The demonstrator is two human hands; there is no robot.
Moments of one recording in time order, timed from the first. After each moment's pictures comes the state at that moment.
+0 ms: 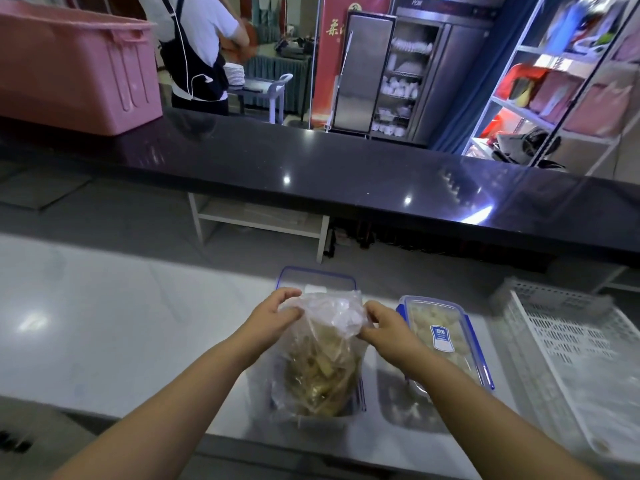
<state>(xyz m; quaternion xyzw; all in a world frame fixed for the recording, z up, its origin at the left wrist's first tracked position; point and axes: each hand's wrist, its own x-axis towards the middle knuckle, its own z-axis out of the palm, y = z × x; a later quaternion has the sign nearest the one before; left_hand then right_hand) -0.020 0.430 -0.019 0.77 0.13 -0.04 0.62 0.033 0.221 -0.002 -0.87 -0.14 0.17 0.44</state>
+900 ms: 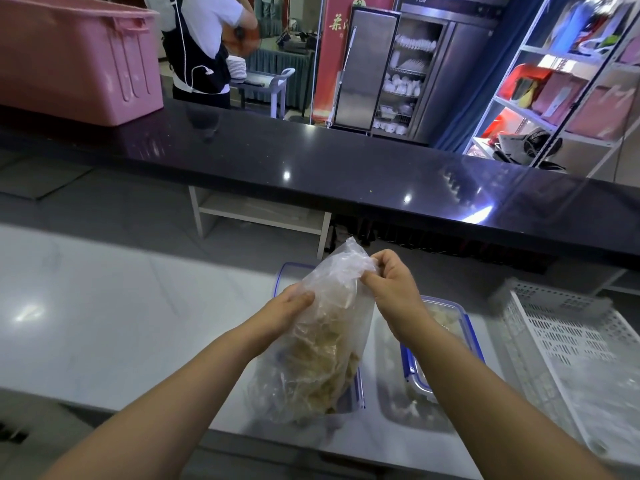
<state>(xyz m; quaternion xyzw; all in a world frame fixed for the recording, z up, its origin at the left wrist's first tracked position) -0.008 0.429 -0.022 0.70 0.09 -0.12 0.70 0.045 0.247 0.046 -0.80 -0.09 0.06 0.60</state>
